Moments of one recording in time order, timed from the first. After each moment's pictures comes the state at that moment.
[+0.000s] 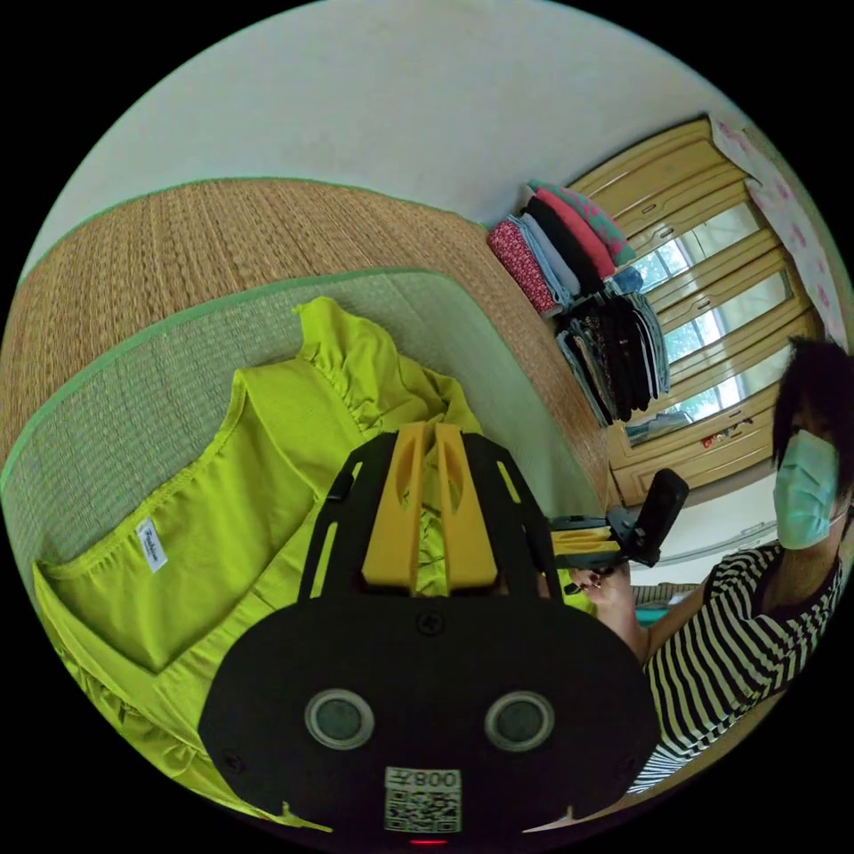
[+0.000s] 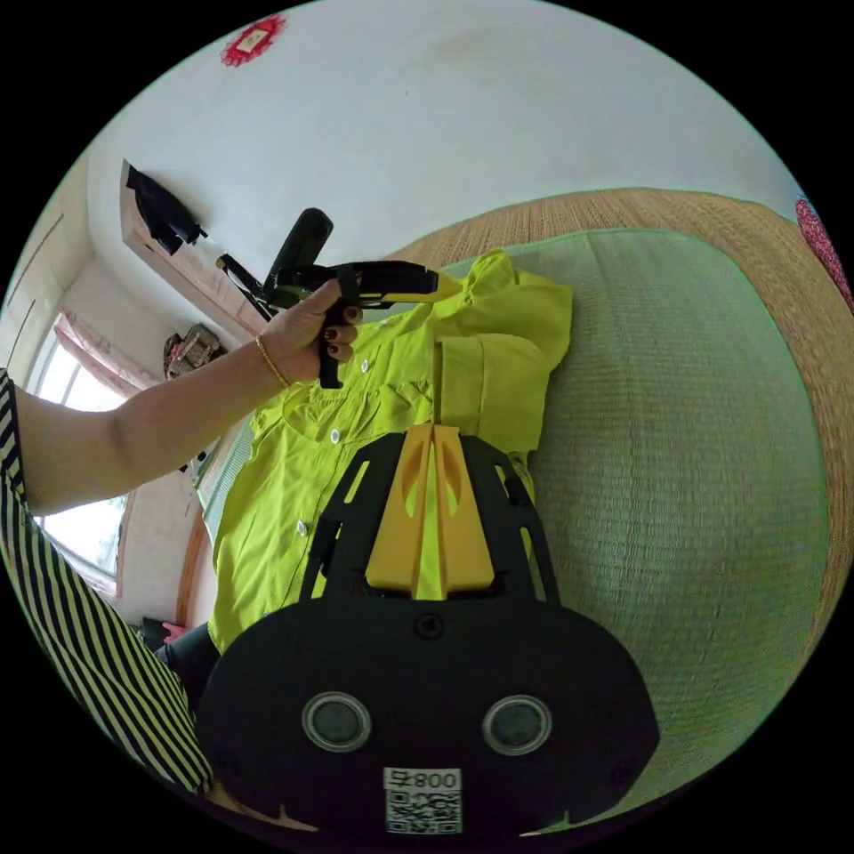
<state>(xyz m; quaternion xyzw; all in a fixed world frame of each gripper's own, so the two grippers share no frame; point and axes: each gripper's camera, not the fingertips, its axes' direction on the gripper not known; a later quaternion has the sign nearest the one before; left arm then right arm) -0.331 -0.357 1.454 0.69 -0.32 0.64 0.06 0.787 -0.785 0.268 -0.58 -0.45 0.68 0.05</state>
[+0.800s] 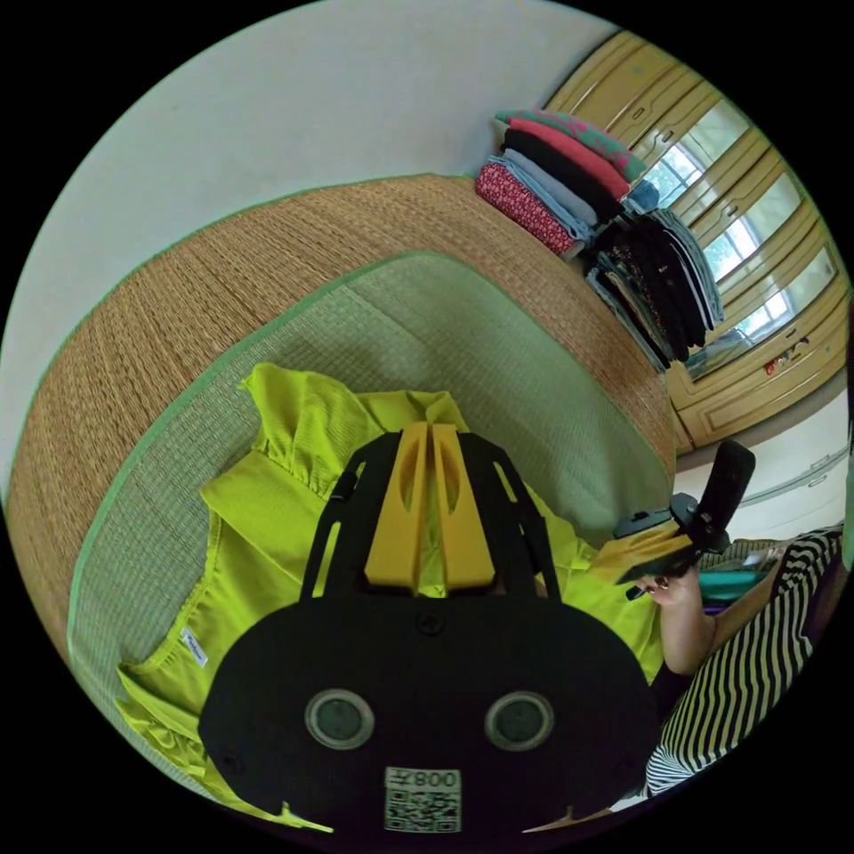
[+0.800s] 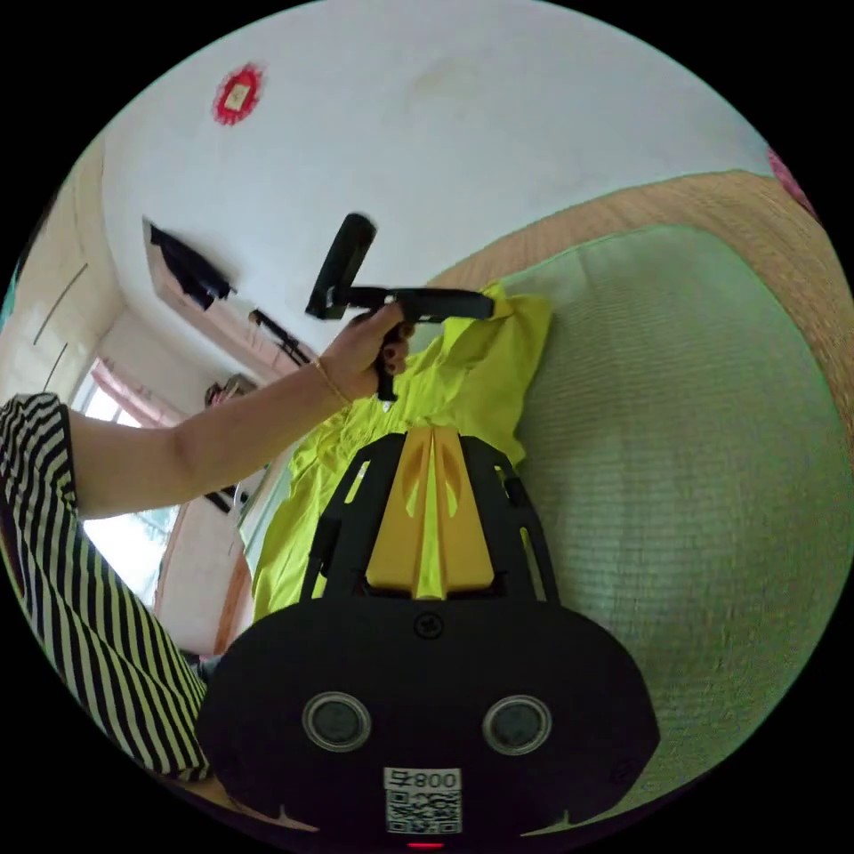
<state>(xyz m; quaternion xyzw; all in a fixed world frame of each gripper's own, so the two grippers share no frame) -0.255 -0.374 1.511 0.72 -0.44 0.54 0.00 0.770 -0.733 0.269 -0.54 -0.37 0.75 0.03</state>
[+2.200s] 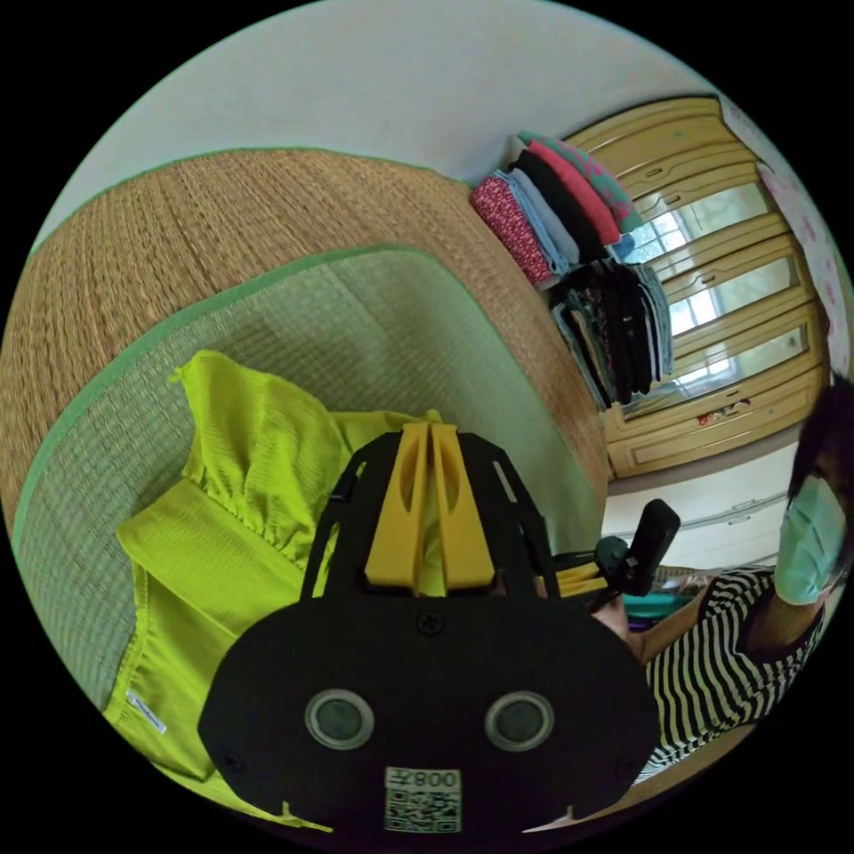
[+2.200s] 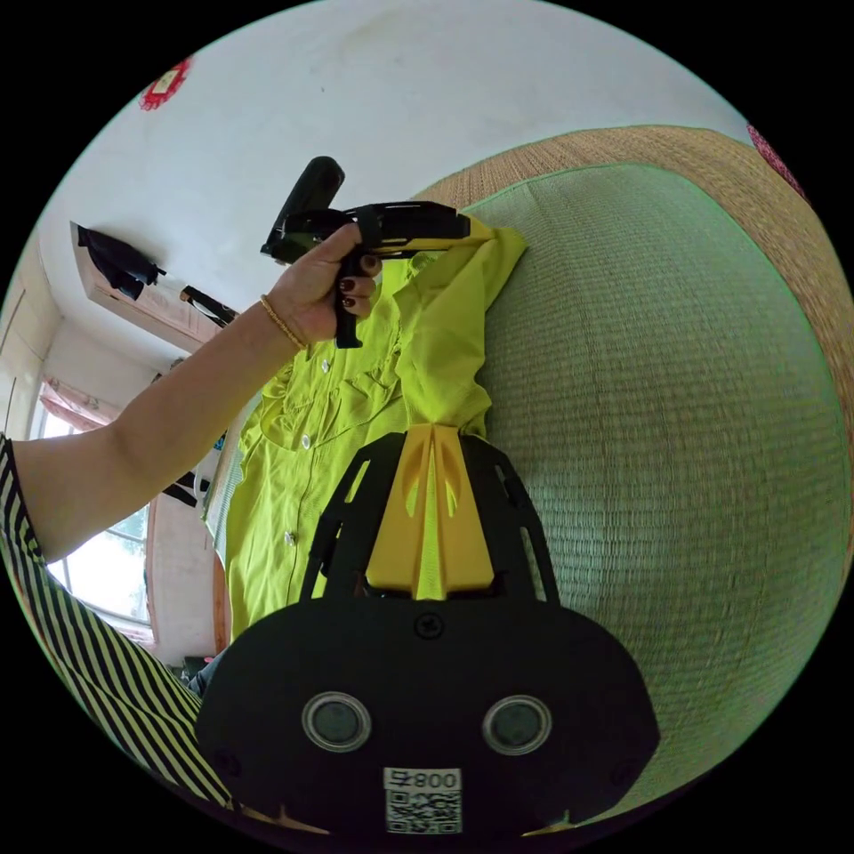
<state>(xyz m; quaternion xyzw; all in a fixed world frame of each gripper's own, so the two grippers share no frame) -0.207 -0.345 1.462 0.65 -0.39 0.64 0.10 0.720 -0.747 0.288 -0.61 -0.41 0.67 -0.02</state>
